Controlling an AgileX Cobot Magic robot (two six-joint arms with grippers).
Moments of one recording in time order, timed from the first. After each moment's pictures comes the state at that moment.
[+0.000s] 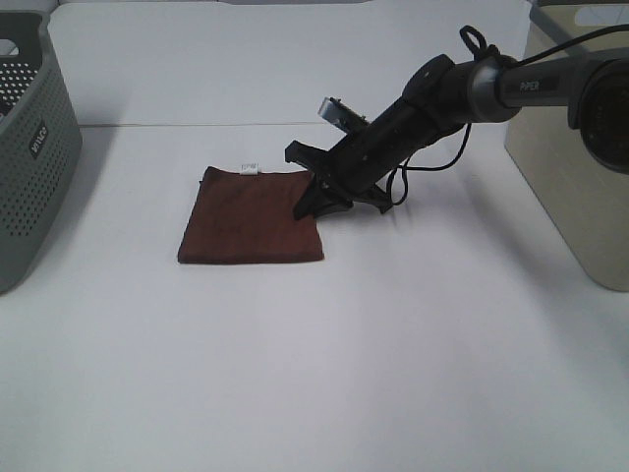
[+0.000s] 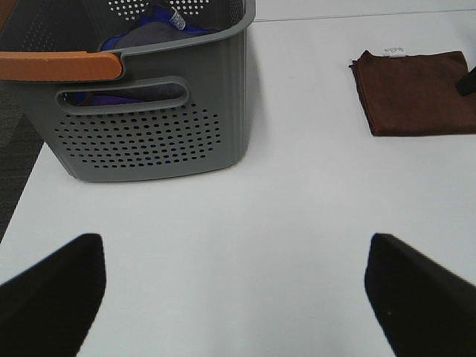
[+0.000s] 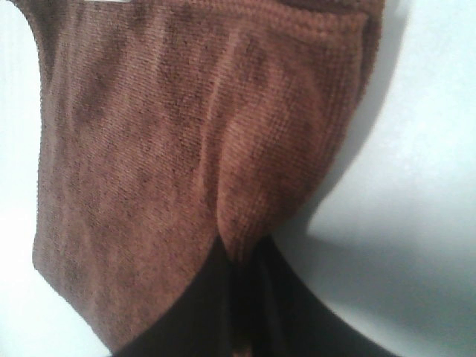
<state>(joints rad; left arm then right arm) 0.02 -0.01 -0.50 0.00 1.05 0.03 0.34 2.54 -1.92 0.86 0.84 -0.31</state>
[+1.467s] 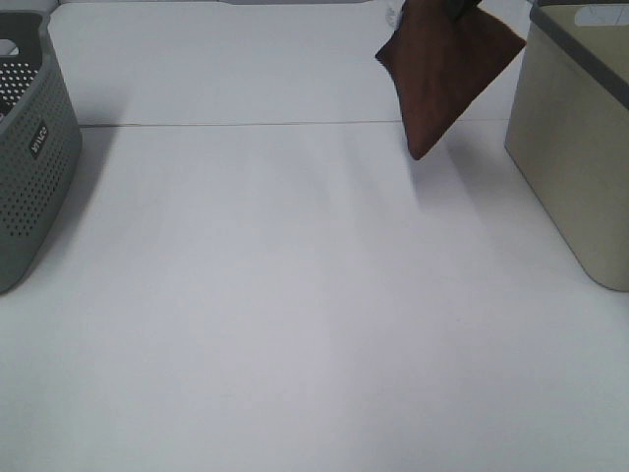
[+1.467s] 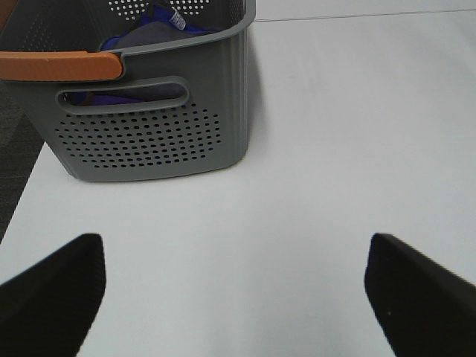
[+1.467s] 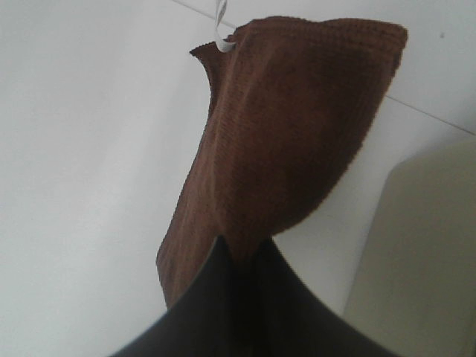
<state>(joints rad) 0.02 -0.01 -0.50 0.00 1.05 0.03 0.30 2.10 -2.21 -0.02 1.22 -0.15</state>
